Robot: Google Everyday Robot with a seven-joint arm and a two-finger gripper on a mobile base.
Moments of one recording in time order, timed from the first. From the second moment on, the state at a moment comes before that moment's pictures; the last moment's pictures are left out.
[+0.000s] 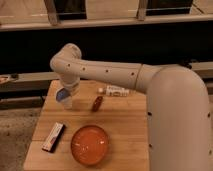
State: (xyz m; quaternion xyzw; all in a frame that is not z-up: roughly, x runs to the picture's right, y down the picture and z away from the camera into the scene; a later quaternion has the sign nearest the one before) arm -0.180 0.055 0.749 -0.24 -0.18 -0.33 0.90
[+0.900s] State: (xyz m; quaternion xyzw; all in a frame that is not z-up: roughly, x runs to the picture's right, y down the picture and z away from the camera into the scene) arm -0.192 0.048 0.760 -0.24 -0.17 -0.33 0.90
